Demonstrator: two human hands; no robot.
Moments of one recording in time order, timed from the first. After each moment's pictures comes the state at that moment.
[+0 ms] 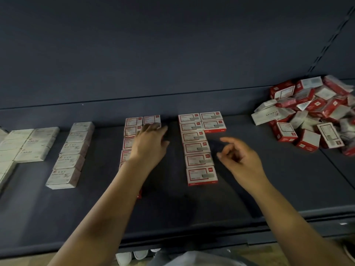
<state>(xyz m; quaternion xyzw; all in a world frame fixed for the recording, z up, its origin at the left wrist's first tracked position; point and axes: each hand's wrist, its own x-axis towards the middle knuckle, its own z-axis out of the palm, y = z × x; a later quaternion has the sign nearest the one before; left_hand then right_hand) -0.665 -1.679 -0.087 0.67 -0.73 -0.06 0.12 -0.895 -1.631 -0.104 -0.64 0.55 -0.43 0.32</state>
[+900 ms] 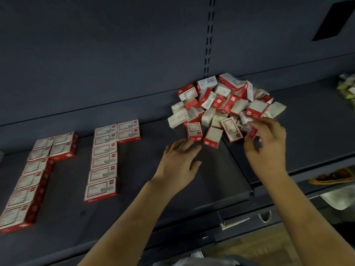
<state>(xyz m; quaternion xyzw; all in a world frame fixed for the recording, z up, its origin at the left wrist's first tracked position) -0.948 -1.645 -0.100 0.46 -0.87 -0.07 0.17 -1.165 -1.631 -0.109 -0.61 0.65 -0.45 -0.07</state>
